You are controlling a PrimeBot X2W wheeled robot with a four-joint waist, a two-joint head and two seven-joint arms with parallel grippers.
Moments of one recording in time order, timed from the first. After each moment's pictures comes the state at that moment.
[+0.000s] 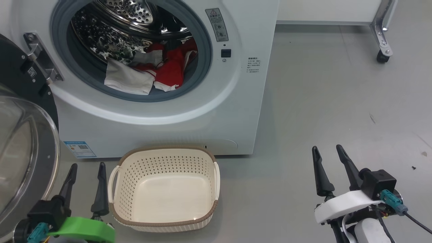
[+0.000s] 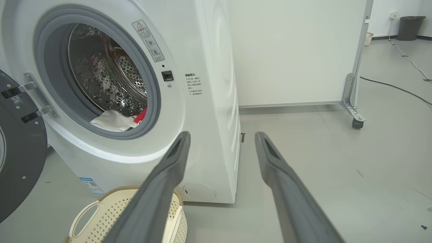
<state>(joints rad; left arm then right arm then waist) 0.00 0.09 -0.04 0.18 -0.35 -0.11 -0.25 -0.05 -0.06 0.18 0.24 0.35 0.12 -0.25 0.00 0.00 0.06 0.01</state>
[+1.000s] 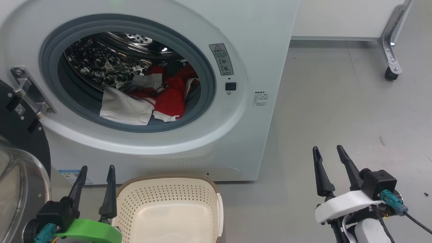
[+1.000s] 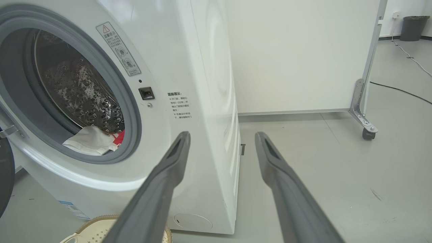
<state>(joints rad) 0.00 0.09 -0.08 0.19 -0.36 -0.11 -0.25 -0.05 -0.06 0.17 0.24 0.35 0.12 -0.25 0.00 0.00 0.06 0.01</state>
